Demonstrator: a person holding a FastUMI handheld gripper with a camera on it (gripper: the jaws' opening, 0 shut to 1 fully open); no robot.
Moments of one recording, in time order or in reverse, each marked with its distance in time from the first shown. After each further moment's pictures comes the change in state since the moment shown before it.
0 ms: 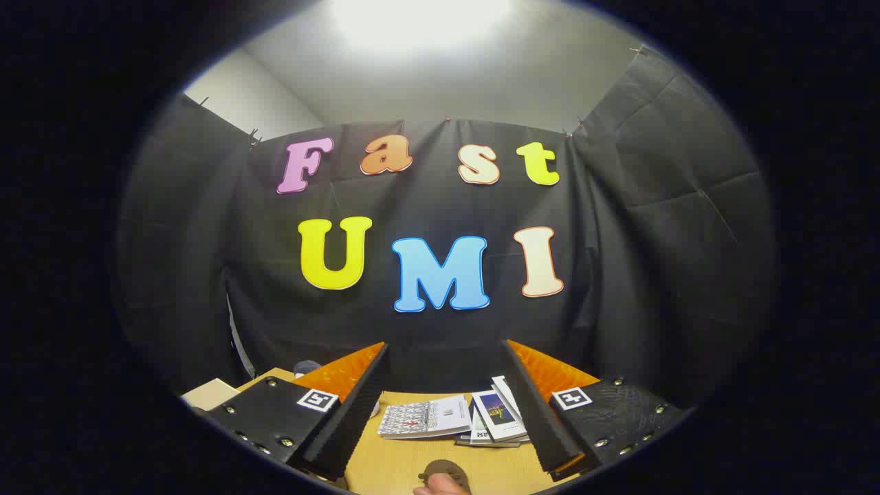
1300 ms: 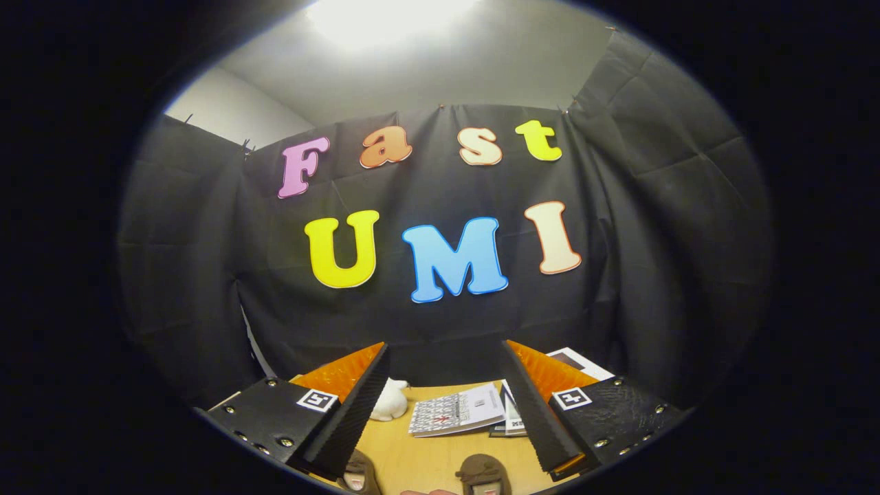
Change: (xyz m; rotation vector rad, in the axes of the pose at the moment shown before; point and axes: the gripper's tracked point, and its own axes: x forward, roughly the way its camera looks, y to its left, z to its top) arm 0.016 0.042 -0.035 0.125 0.071 0.067
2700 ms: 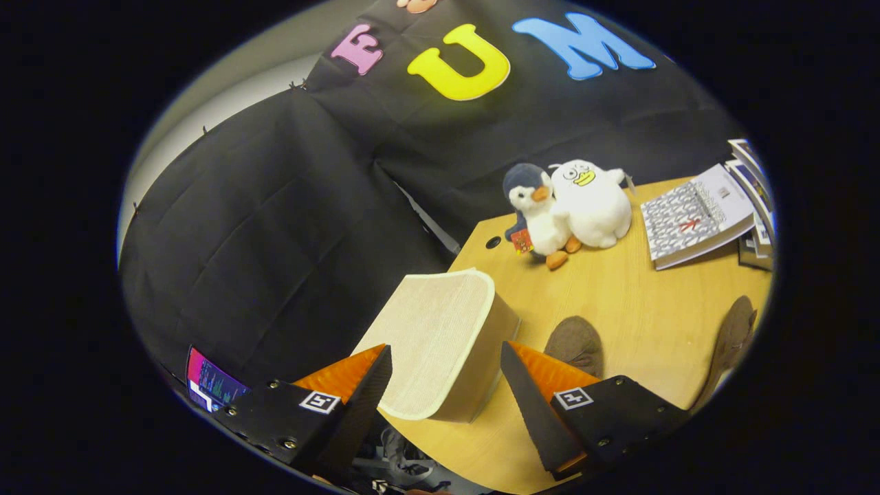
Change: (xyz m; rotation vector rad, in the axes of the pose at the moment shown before) arm -0.037 0.245 -0.259 0.342 0.793 0.714
